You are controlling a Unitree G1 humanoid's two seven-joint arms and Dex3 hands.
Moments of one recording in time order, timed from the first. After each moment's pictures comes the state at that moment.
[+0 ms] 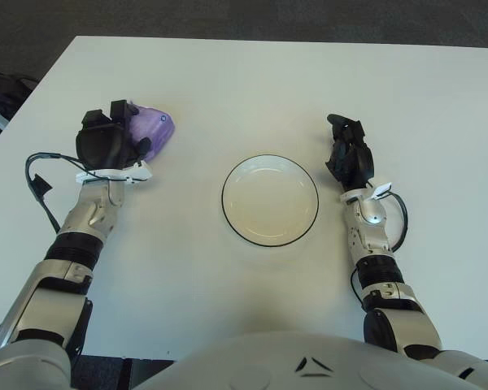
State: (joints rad) left arm -0.36 0.59 -0.19 0.55 0.75 -0.06 0.60; right arm -0.31 0.01 -0.14 0.53 0.11 -0.48 0.12
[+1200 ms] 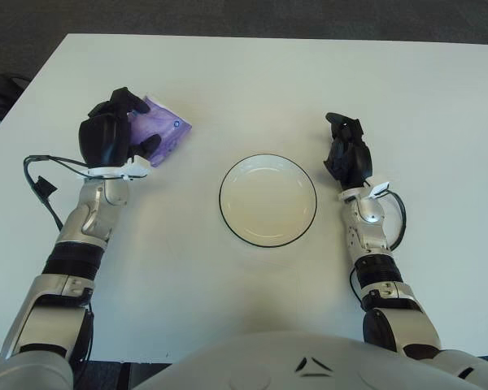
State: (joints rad) left arm -0.32 0.56 -0.03 0.28 0.55 -0.18 0.52; right arm -0.31 0.02 -0.12 0.52 0.10 -0.47 0.09
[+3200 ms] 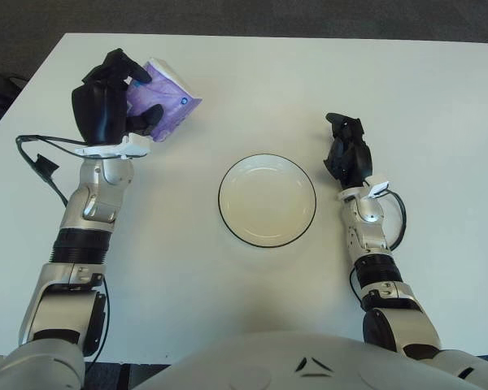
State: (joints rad) left arm -0.38 0.50 0.02 0.17 0.58 -0.27 0.53; right arm -0.31 0.02 -0.12 0.52 0.09 -0.48 0.06
